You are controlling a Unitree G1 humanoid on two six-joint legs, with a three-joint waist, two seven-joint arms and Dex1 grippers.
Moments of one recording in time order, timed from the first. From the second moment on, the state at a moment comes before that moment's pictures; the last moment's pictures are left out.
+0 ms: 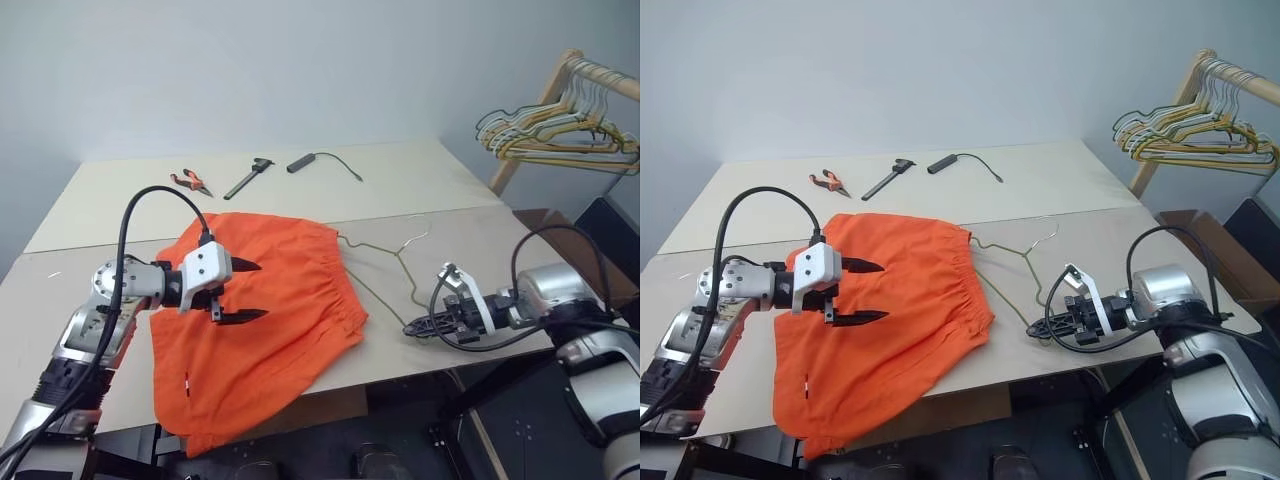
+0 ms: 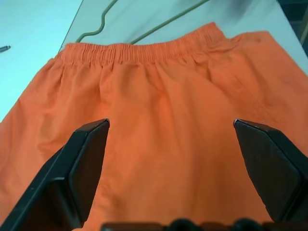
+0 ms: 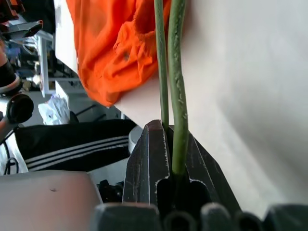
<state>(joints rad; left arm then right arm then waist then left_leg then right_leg) -0.37 0.80 -0.08 0.01 -0.23 0.15 -1.20 -0.80 -0.76 0.47 0.68 0.53 1.27 1.45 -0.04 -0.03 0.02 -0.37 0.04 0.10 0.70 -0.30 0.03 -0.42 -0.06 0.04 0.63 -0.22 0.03</state>
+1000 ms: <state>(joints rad) -0.31 0.78 -0.08 -0.05 -0.23 0.16 -1.14 -1.07 -0.48 0.29 1.25 0.17 0.93 1.48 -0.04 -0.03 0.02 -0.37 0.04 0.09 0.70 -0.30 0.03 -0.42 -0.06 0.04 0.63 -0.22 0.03</state>
